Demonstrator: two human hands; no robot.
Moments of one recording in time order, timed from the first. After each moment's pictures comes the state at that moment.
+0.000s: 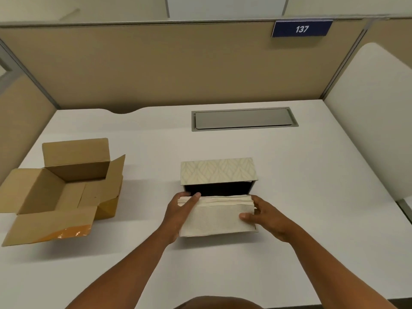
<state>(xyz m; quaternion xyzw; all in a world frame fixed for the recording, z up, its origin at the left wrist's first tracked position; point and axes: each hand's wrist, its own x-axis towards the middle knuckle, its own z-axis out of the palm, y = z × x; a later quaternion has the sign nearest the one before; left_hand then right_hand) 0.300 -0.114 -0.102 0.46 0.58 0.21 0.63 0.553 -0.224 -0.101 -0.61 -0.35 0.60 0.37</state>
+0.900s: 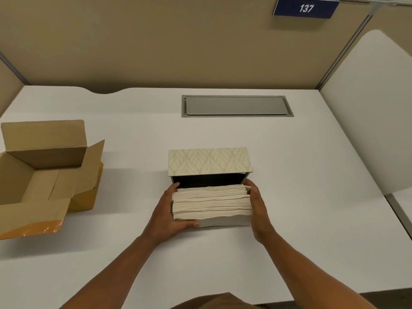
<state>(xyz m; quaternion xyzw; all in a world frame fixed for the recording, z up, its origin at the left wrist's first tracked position) 0.277 -0.117 -0.170 0.72 0.43 0.23 0.50 0.523 -0.220 -0.134 -0.66 -0.30 0.43 0.54</state>
